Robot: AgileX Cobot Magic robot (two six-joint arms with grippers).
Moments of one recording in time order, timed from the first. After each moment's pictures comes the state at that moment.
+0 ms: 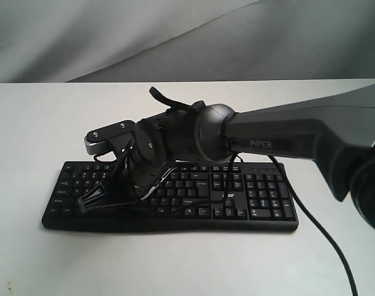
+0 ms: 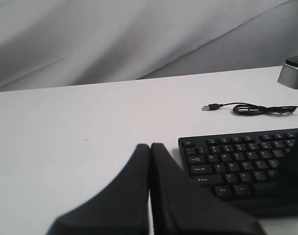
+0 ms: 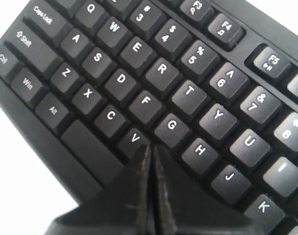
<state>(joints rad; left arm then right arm) 0.15 0.00 0.00 0.07 0.29 -0.12 0.85 2.22 -1.55 0.23 0.52 0.03</state>
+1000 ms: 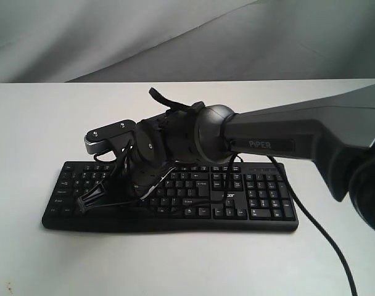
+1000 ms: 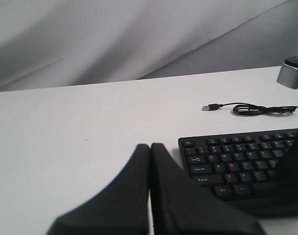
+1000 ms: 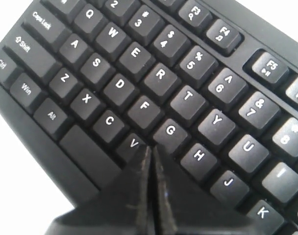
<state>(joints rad) 0.15 0.00 0.00 0.07 0.29 -0.12 0.85 2.22 -1.55 0.22 0.50 0.03</state>
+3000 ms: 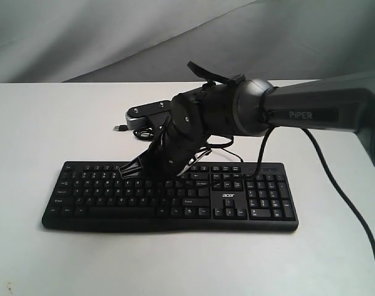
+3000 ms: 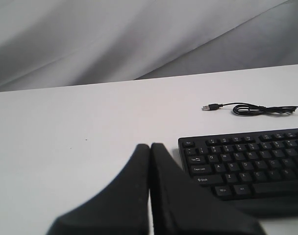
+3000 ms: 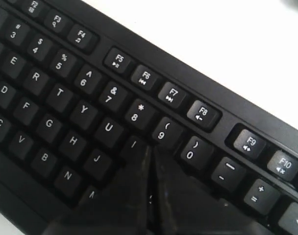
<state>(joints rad) 0.15 0.00 0.00 0.07 0.29 -0.12 0.73 2.16 -1.50 0.14 0.56 0.11</state>
